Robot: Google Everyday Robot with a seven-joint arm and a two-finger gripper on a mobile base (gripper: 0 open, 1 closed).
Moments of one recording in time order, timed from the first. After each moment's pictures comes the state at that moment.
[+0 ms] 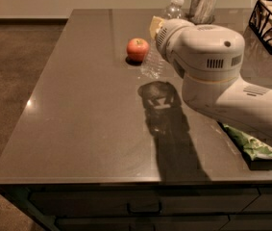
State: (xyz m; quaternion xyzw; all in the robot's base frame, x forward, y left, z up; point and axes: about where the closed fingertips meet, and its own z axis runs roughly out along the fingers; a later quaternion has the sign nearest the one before) arm 0.643 -0.100 0.999 -0.75 0.09 -0.64 0.15
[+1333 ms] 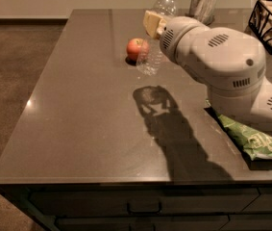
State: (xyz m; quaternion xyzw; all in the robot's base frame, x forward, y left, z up) arm 0.625 -0.076 1.021 -0.72 0.00 -0.66 0.22
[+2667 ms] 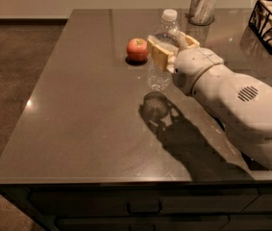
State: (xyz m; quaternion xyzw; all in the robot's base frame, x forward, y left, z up) arm 0.575 -0.078 0.994 -0.65 -0.17 -0.72 0.19
